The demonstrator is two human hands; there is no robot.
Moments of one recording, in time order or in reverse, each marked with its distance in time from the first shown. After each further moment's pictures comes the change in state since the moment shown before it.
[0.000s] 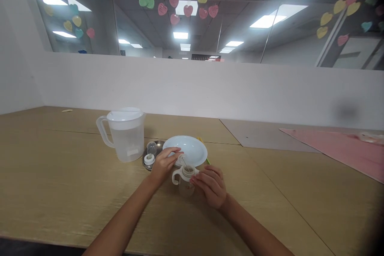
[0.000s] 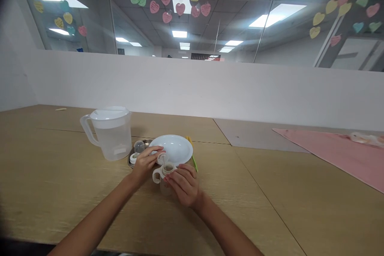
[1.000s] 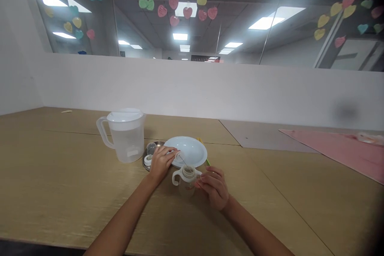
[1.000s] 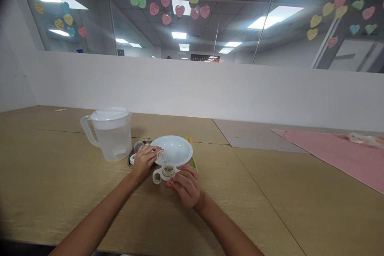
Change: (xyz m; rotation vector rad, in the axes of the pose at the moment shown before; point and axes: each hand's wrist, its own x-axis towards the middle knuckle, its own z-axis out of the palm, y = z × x) left_hand -0.003 -0.017 0.002 0.176 -0.135 -0.107; right_hand -0.005 0.003 -0.003 0.043 0.047 0.007
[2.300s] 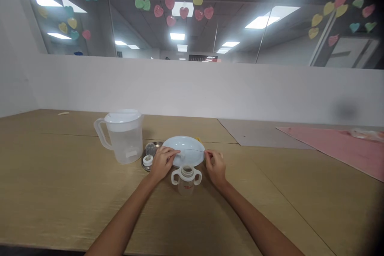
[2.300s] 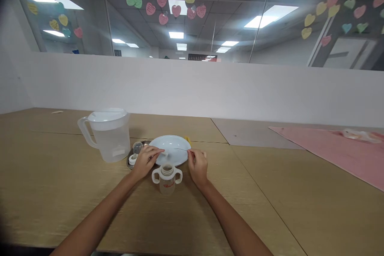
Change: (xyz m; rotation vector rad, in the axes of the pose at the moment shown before) left_hand 0.004 0.007 0.000 -0.216 -0.143 -0.200; right_hand -0.064 0.057 0.021 -0.169 -0.159 0.750
